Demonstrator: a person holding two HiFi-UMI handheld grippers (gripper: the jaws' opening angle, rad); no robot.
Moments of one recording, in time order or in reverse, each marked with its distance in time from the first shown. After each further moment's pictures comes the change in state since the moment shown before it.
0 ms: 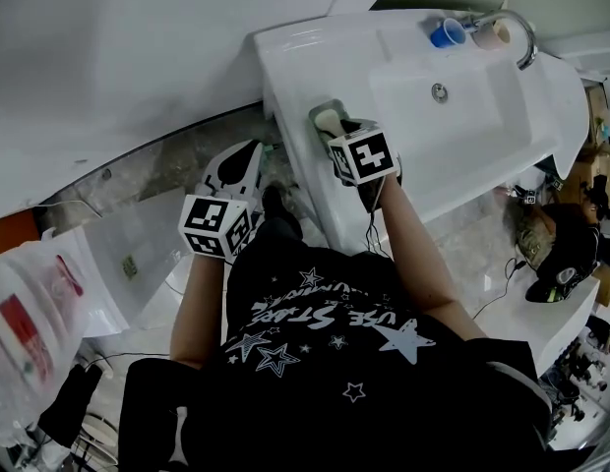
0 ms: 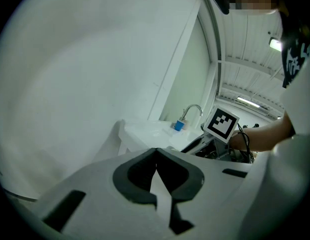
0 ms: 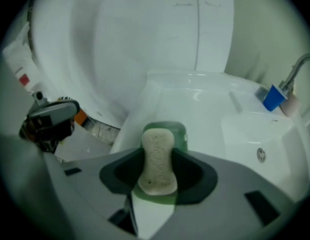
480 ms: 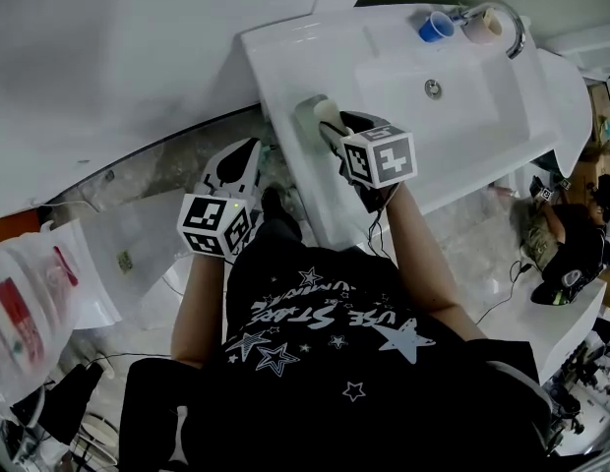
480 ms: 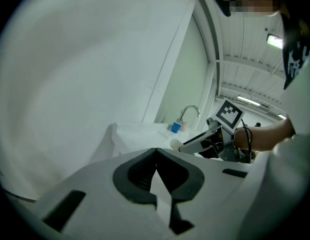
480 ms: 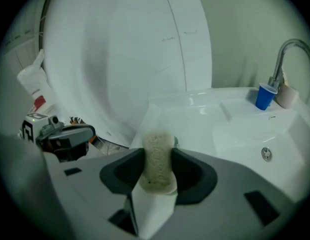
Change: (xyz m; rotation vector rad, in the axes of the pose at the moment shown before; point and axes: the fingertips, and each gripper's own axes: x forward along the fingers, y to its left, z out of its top) left arm 0.004 -0.031 0.008 0.022 -0.022 0.016; right arm -0.048 -0.006 0.018 0.083 -0.228 0.125
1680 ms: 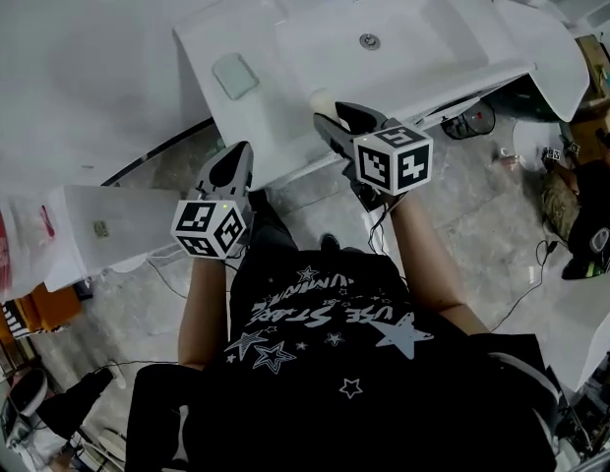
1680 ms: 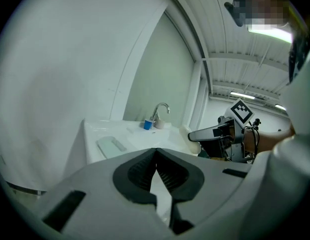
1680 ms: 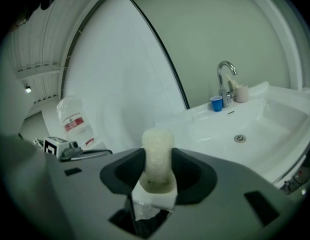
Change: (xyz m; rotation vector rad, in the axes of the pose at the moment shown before) left arm -0.041 -0.226 -0.059 0.072 -0.062 0.012; right arm -0.222 -0.038 -0.124 0.088 -0.398 0.131
